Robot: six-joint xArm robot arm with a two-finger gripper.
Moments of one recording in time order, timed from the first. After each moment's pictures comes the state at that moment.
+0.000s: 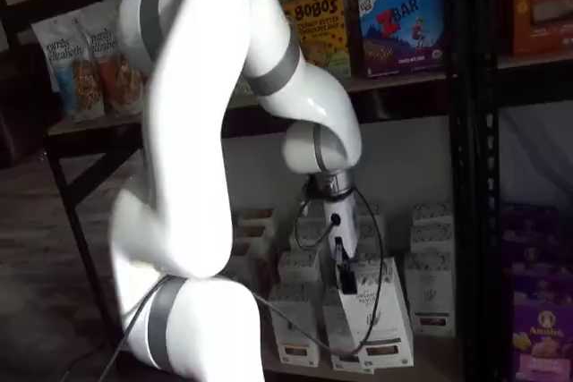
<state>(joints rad) -0.19 0.14 -0.74 -0.12 0.66 -1.65</state>
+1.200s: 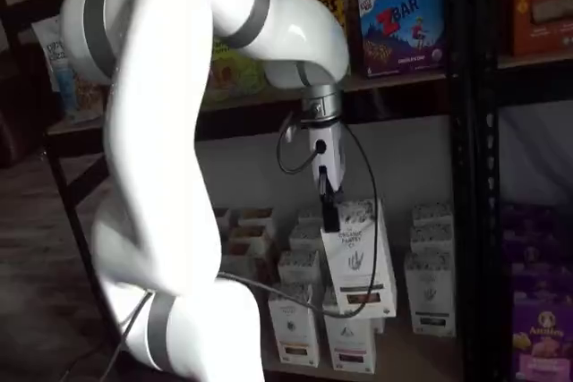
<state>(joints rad) -0.18 -0.11 -0.86 -0.02 1.09 -1.73</state>
